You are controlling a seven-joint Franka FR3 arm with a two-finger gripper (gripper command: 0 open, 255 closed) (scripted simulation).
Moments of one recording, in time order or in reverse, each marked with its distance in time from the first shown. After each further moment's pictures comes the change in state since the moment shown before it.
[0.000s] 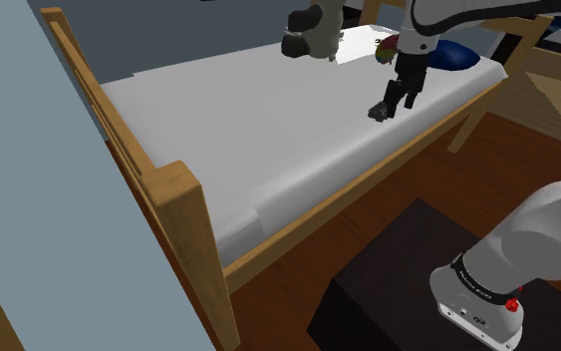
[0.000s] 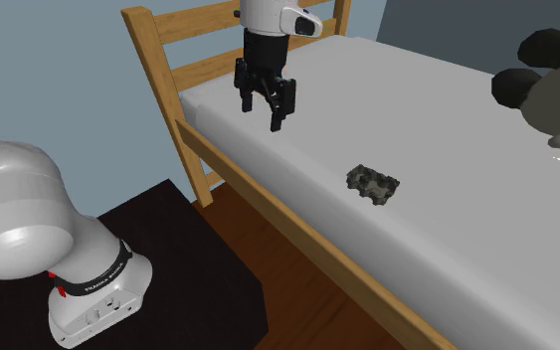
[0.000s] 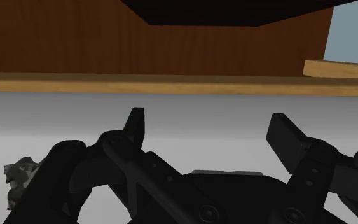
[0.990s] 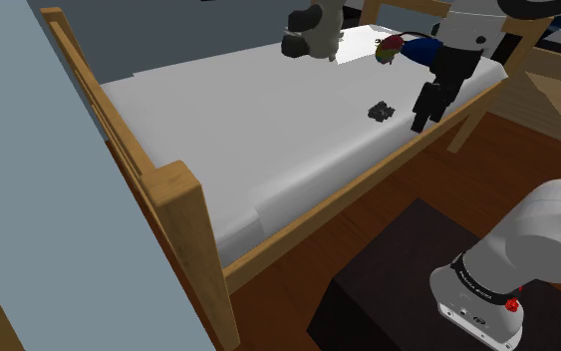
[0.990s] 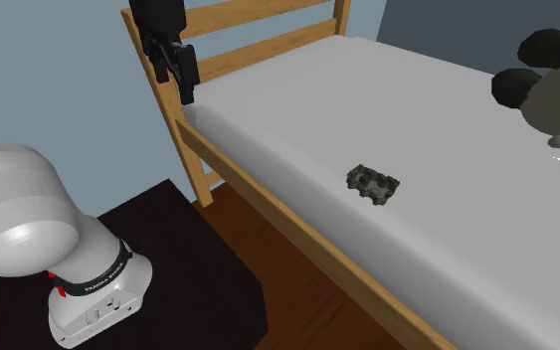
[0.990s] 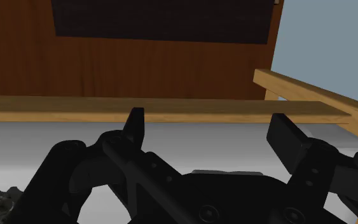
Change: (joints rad) arm 0.073 -0.444 0.121 -0.199 0.142 -0.185 0.138
